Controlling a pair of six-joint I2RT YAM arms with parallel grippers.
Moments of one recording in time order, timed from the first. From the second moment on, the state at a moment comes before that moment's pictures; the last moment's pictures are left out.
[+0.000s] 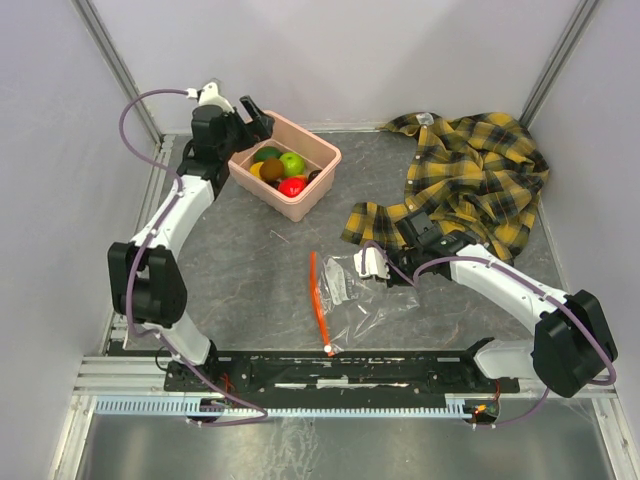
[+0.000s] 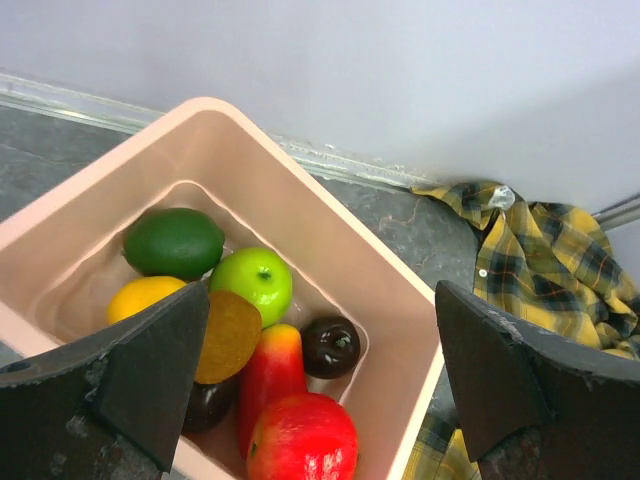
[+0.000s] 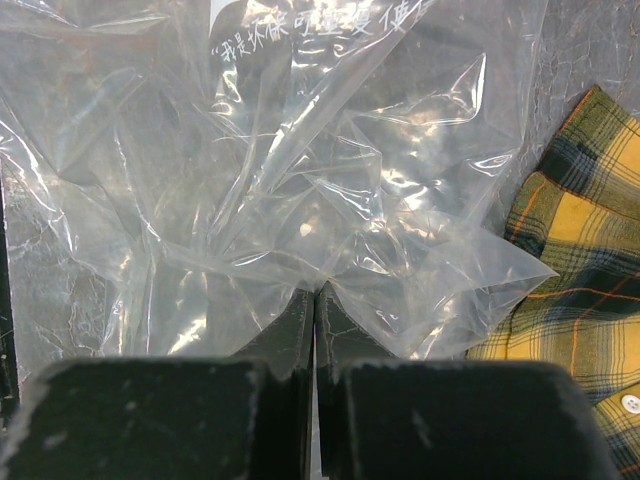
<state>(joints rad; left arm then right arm) -0.17 1.69 1.43 0.03 0.05 -0.50 0.57 1.30 0.85 -0.67 -0.46 -1.07</state>
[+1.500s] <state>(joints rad) -0.16 0.55 0.53 0.00 0.53 -0.77 0.47 1.24 0.99 -0.54 -0.59 -0.49</state>
